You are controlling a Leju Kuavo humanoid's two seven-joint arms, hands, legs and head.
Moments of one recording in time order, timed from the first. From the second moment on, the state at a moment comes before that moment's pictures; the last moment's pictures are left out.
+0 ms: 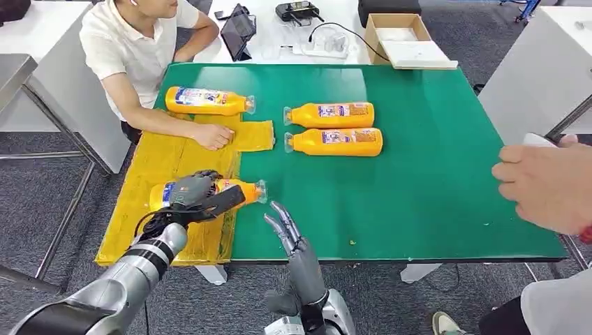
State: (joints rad) left arm -0.68 -0.11 -0.17 -0.44 -0.99 0.24 -0.07; right arm -0.08 0.10 0.68 -1.25 0.32 -0.53 -0.67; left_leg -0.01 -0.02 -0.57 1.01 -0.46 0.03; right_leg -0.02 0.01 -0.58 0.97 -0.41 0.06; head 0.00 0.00
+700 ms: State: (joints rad) left arm -0.62 -0.13 -0.13 -0.47 -0.68 0.15 -0.38; right arm -0.09 0.09 0.72 -1.23 0.29 -0.56 -0.67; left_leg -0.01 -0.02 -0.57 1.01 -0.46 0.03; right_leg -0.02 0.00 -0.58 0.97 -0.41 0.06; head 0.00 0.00
